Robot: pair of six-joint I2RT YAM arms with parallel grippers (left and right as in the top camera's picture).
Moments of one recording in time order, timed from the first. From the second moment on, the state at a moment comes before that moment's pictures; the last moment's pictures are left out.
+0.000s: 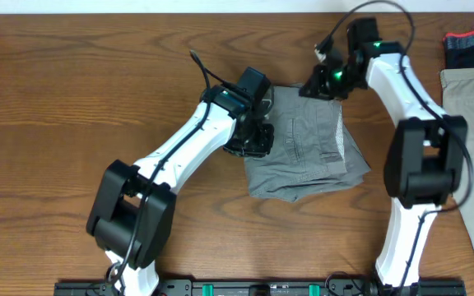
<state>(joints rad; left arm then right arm) -0.57 1.91 1.47 -0.95 0.36 -0.39 0.08 2.23 1.77 -0.86 -0.67 0.12</state>
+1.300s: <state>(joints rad) -0.57 1.84 1.34 -0.76 0.38 -0.35 -0.01 2.13 1.98 -1.39 -0.62 -0.01</state>
